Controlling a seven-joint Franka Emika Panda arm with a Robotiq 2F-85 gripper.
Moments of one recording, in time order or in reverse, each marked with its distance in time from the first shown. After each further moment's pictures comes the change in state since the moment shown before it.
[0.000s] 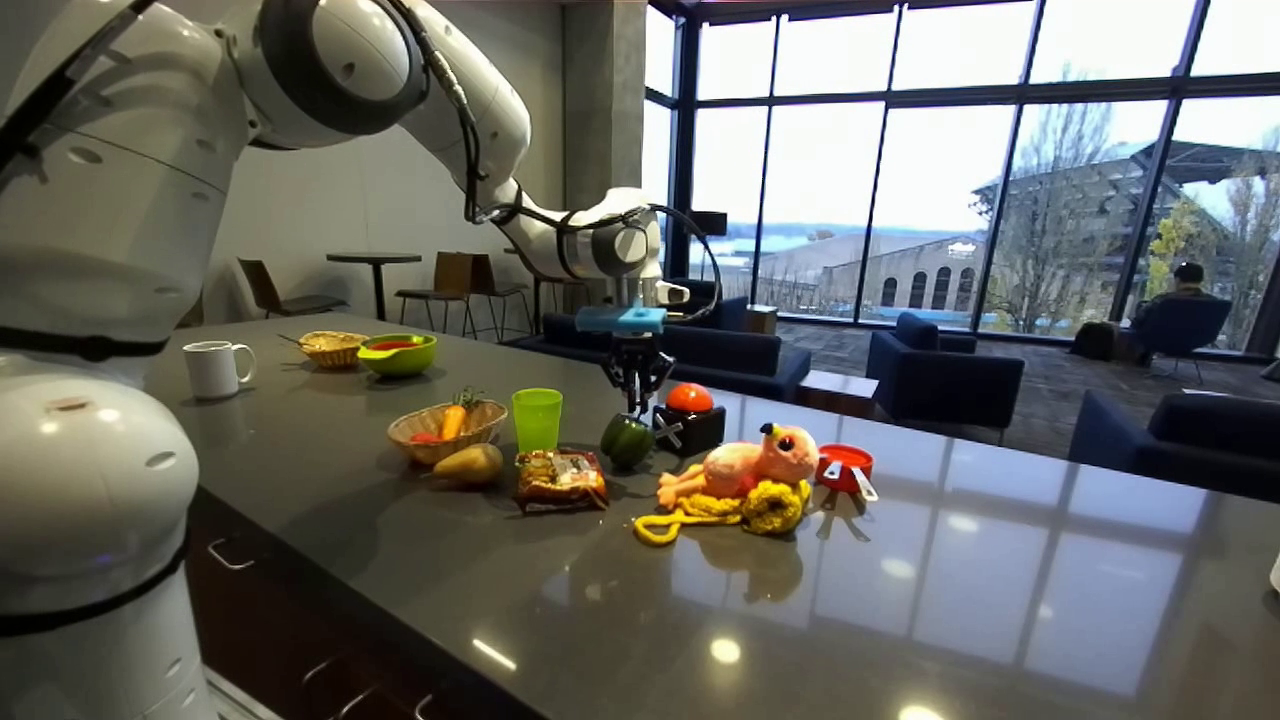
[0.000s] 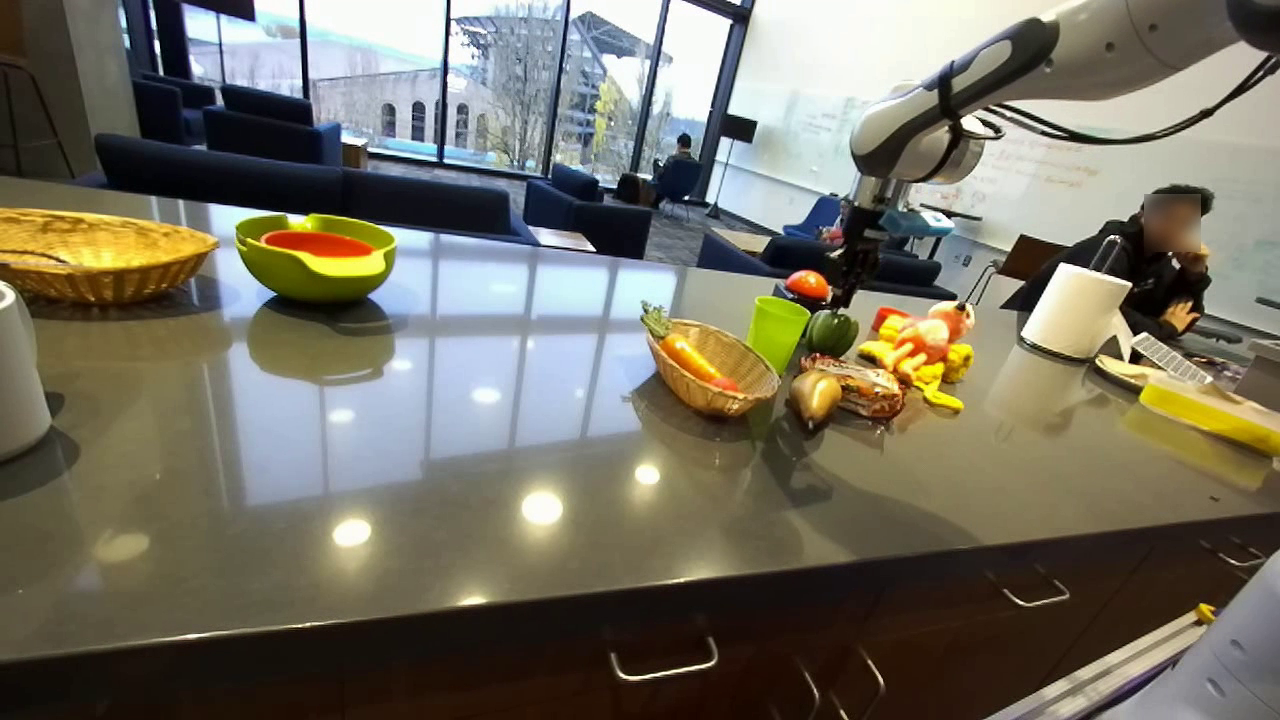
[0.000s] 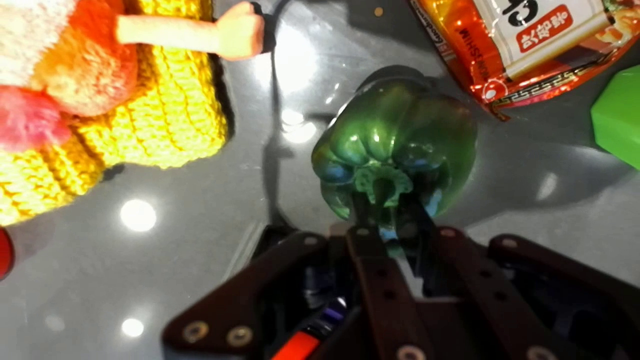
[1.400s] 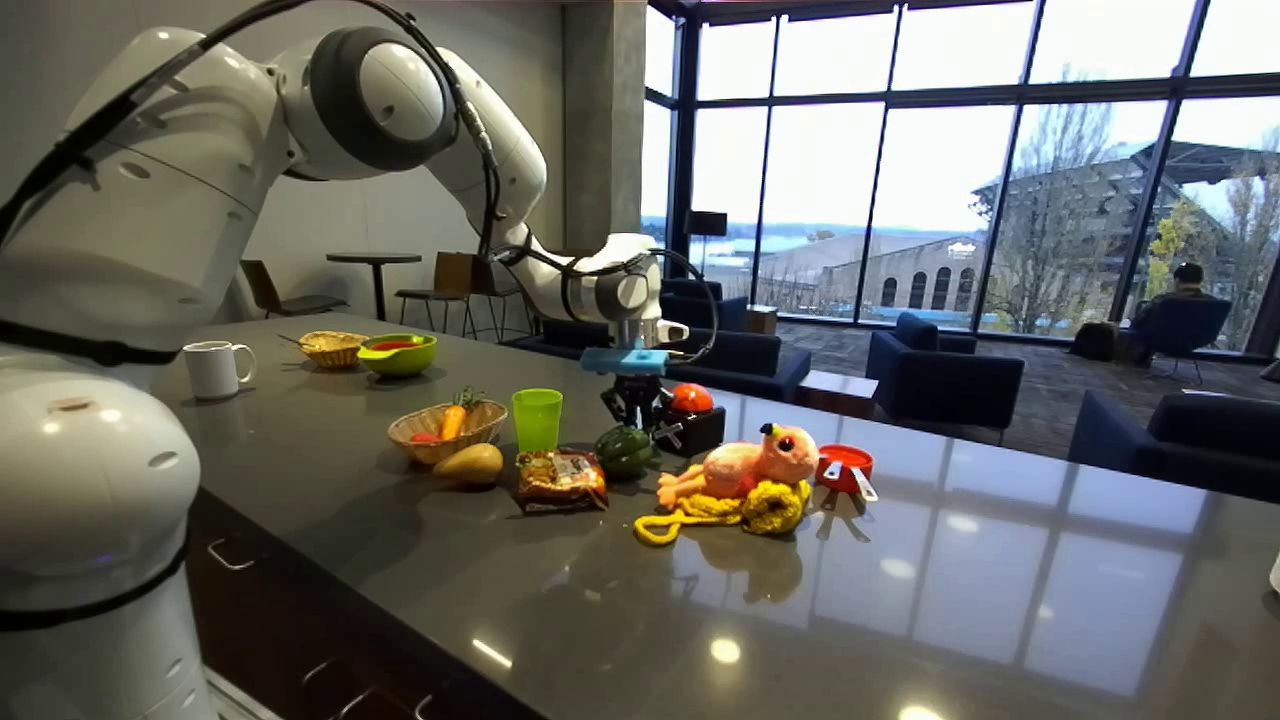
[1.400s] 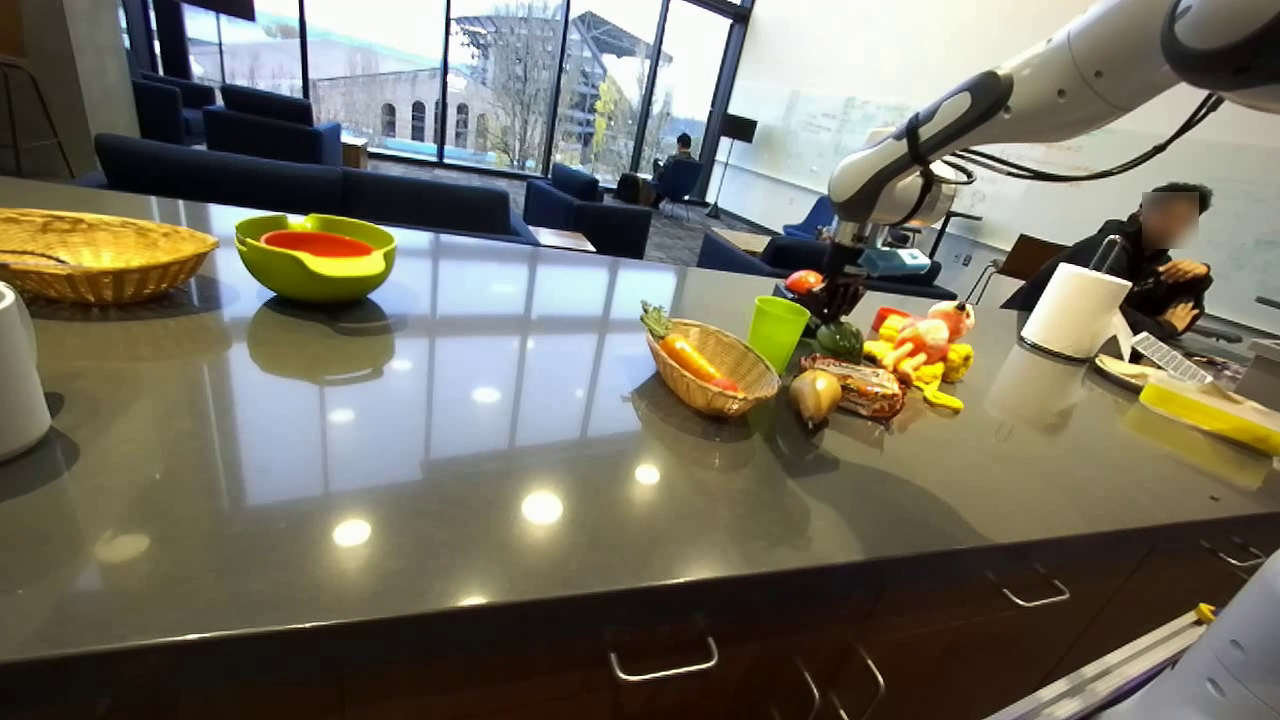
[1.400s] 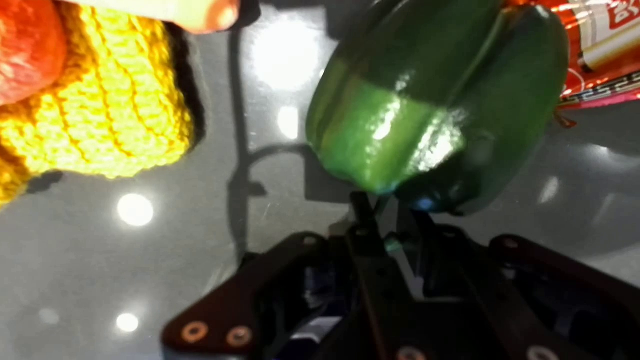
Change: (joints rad) arm 0.004 0.114 -0.001 -0.001 0.000 0.123 -0.012
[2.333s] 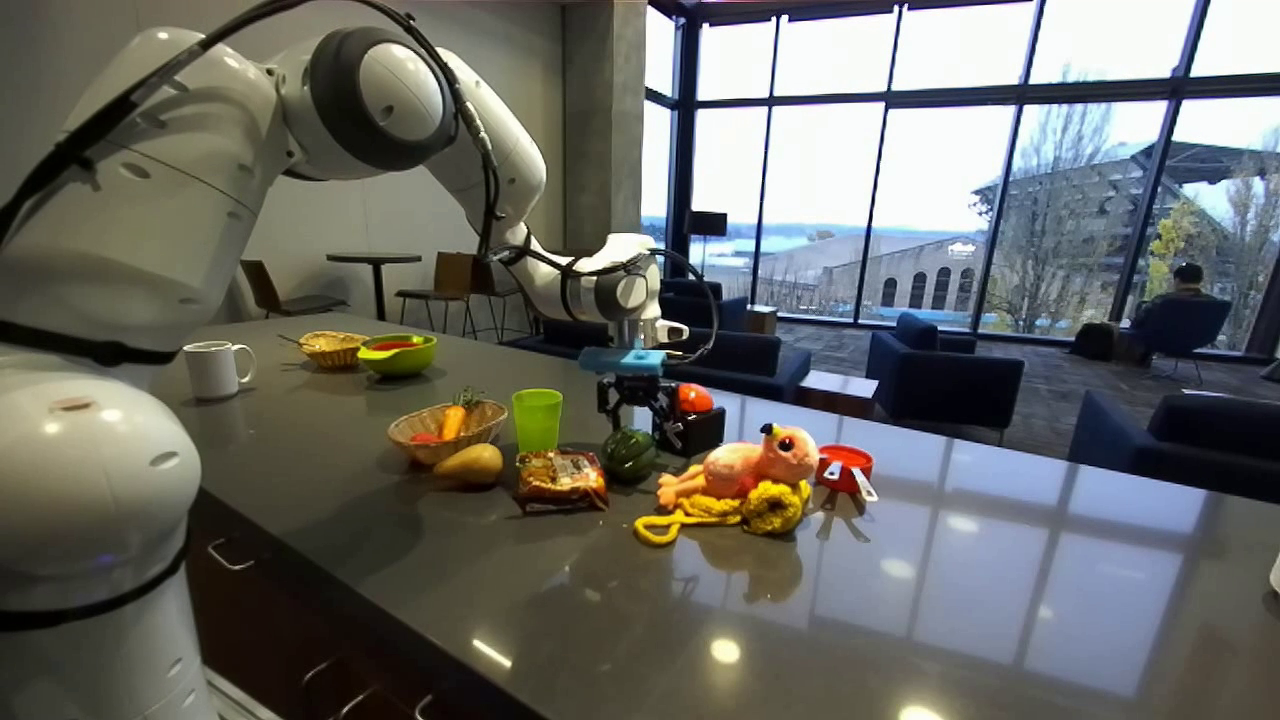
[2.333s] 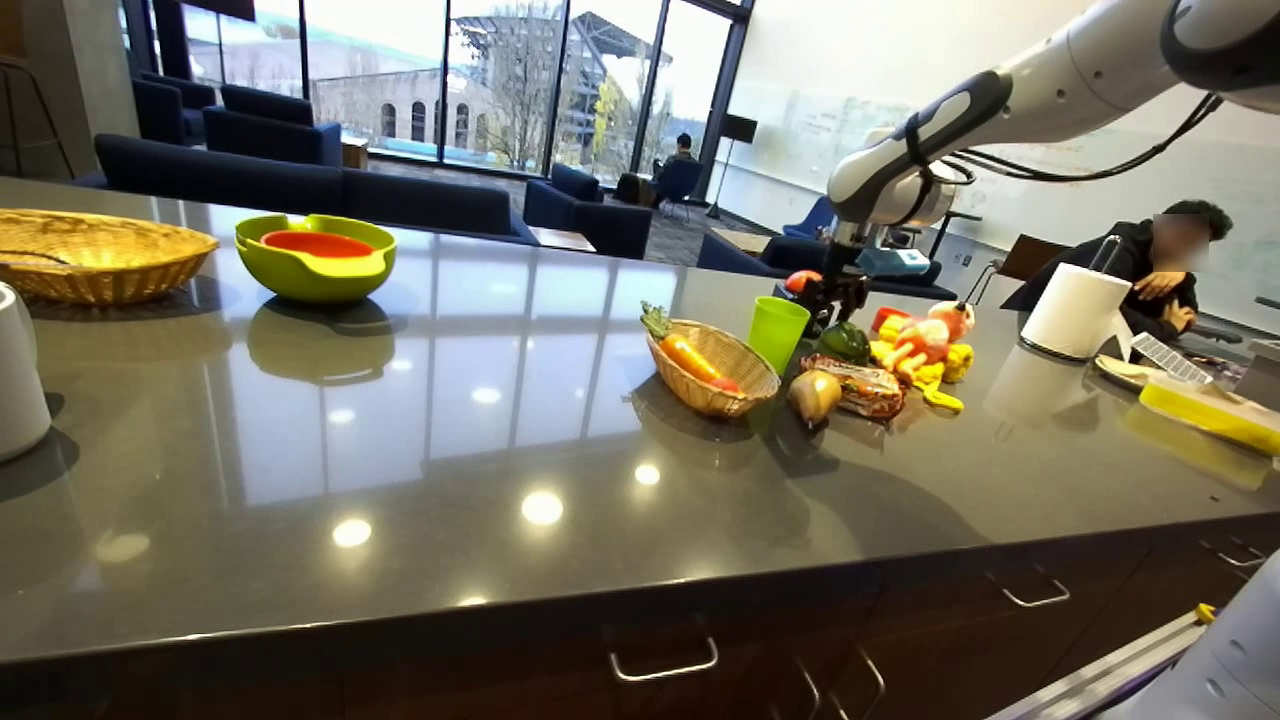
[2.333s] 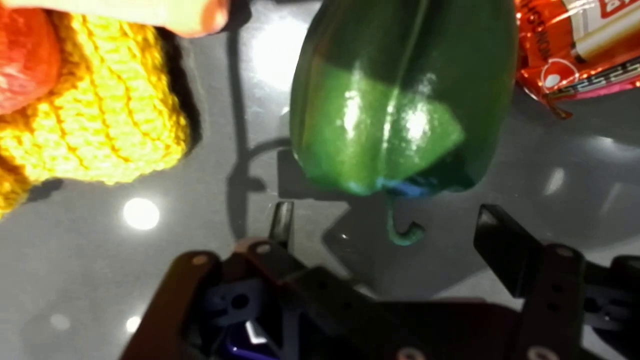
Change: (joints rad) arm 0.003 0.000 -0.003 -0.001 0.004 0.004 0.031
